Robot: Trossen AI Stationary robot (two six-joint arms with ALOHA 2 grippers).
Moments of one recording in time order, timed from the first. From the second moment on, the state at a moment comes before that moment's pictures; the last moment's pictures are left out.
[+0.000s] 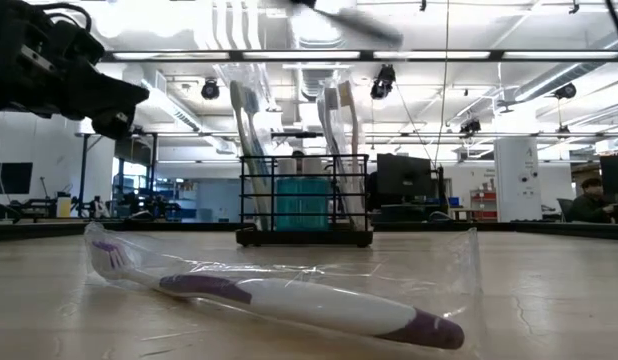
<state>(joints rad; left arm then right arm) 0.29 0.13 0.04 -0.01 0.33 -0.10 0.44 1.94 1.74 -0.75 0.54 0.32</state>
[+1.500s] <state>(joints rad) 0.13 0.88 0.47 0.47 0.29 0.02 0.32 1.61 0.83 0.81 0.50 -0.23</state>
